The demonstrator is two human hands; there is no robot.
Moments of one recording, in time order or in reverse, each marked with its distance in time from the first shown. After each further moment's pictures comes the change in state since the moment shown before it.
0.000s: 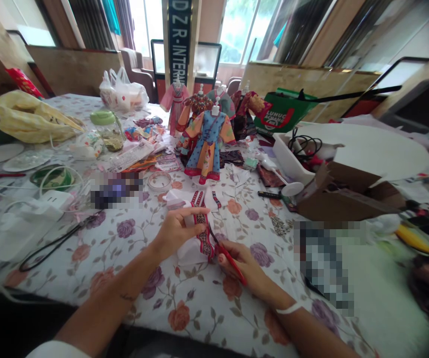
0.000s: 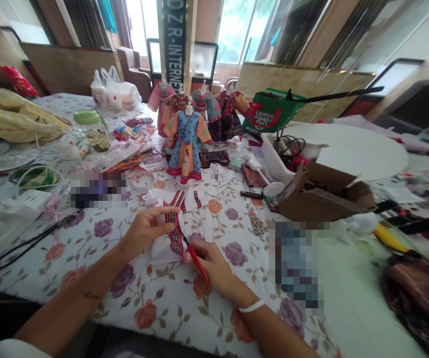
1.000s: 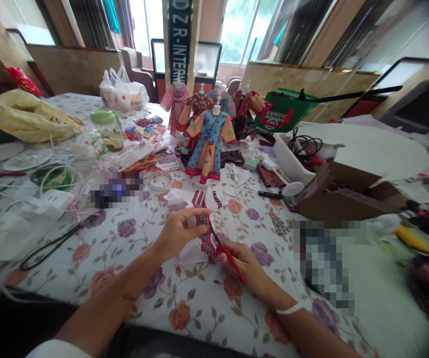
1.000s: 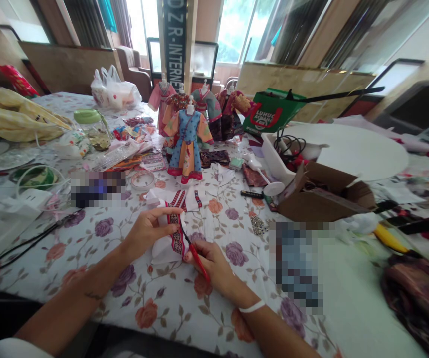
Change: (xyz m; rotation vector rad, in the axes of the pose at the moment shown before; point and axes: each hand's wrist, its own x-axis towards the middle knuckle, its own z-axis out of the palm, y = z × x) left_hand -0.001 -0.002 0.003 -0.032 -0.024 0.003; right_hand 0.000 0.005 0.000 -0.014 0.033 0.088
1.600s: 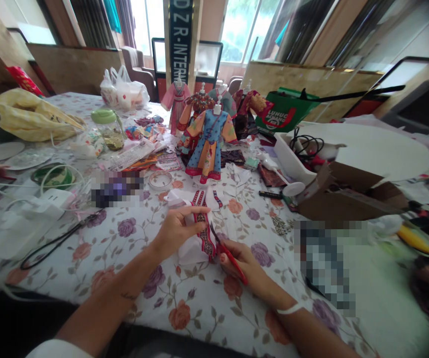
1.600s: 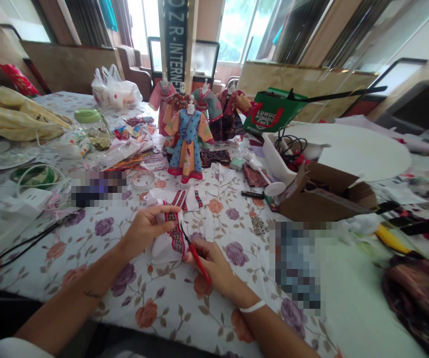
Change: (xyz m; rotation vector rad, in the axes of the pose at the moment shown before) left_hand 0.001 0.002 -0.003 0.068 0.050 -0.021; right_hand -0.002 -0.002 0.000 0.026 -0.029 -0.009
